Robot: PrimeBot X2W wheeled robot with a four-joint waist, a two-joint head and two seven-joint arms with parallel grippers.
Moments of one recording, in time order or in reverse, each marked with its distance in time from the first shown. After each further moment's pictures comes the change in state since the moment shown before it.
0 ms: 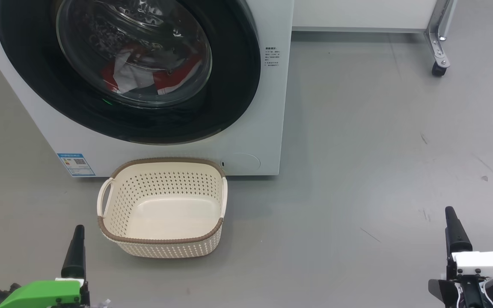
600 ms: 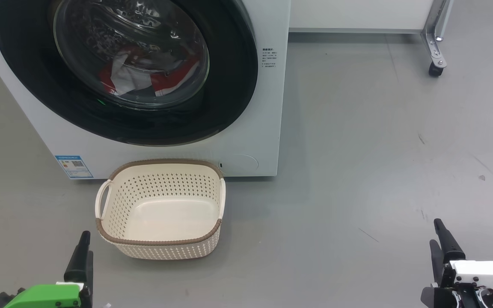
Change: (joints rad) left arm 0.002 -0.001 0.005 0.030 -0.073 0.000 0.061; right arm 0.005 0.003 0.010 0.049 0.162 0.000 0.064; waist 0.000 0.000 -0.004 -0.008
